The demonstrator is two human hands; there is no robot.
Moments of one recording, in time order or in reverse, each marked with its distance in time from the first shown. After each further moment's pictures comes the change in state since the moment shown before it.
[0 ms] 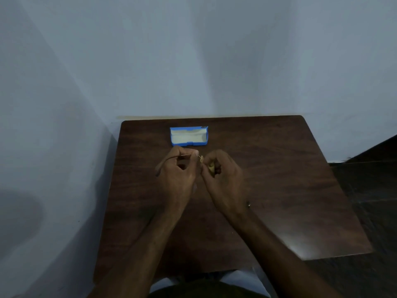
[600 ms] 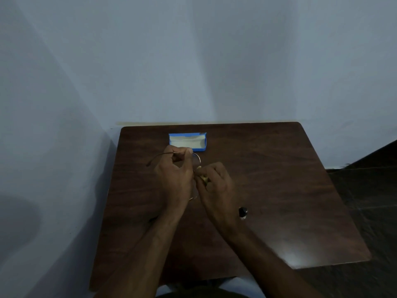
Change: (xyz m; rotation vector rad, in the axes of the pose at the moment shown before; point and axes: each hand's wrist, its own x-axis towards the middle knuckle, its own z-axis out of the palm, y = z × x) left_hand 0.018 -0.004 0.018 -0.061 0.155 0.008; right_hand -0.013 0.012 0.017 -0.121 0.051 -0.111
